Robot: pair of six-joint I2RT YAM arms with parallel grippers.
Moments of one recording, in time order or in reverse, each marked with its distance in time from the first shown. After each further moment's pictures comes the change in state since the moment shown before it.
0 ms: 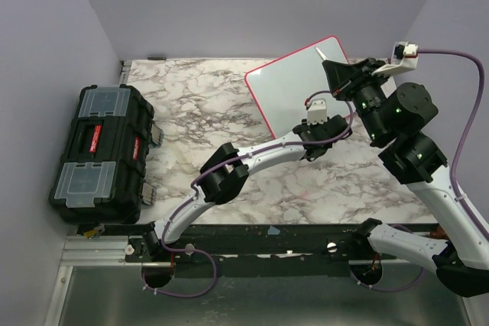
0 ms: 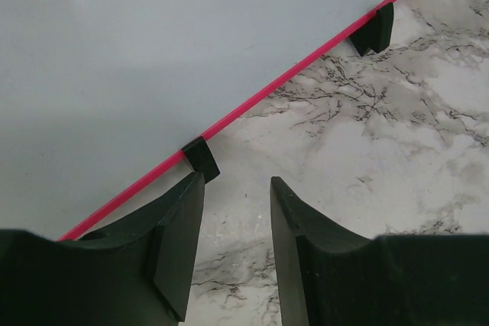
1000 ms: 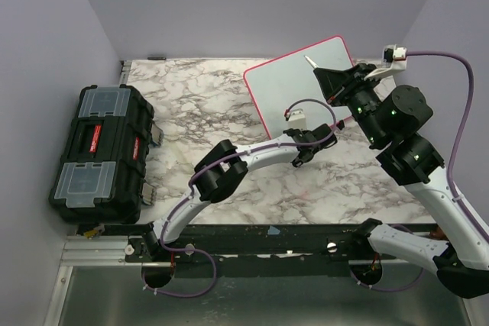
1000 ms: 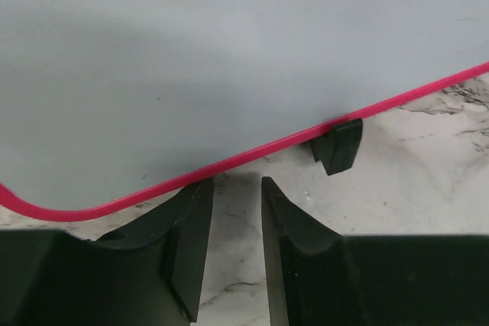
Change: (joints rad) left arm 0.029 -0.024 -0.165 -0.118 -0.041 -0.198; right arm 0.000 -0.011 -0.044 -0.002 -0.107 -0.008
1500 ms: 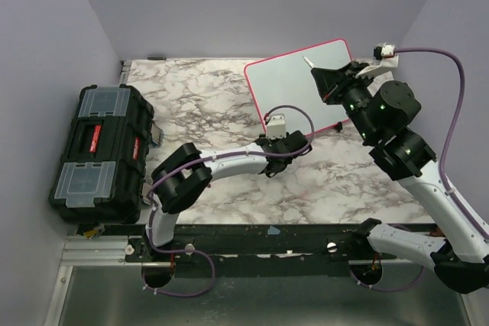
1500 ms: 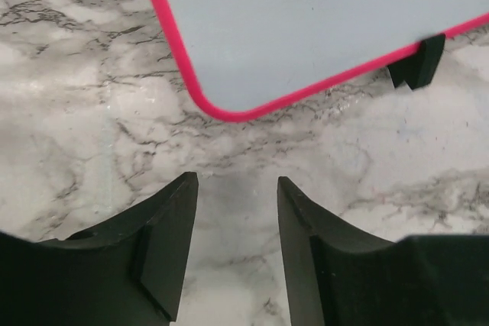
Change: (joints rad) left arm 0.014 -0.371 -0.531 0.200 0.002 0.139; right arm 0.000 0.025 -0.003 -0.004 0.028 -0.029
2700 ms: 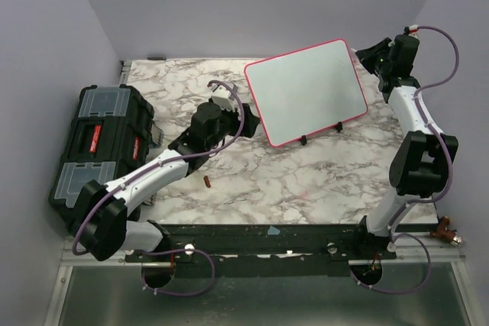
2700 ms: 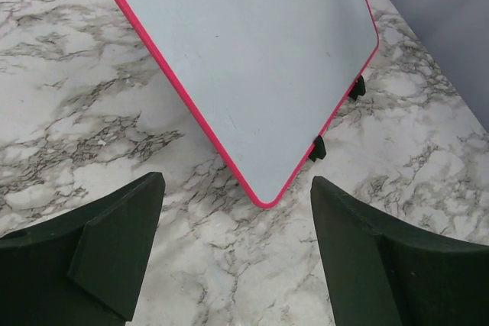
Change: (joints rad) left arm 0.375 -0.728 -0.613 0.712 0.568 0.641; right arm -0.778 0.755 0.191 0.159 -0.449 0.244
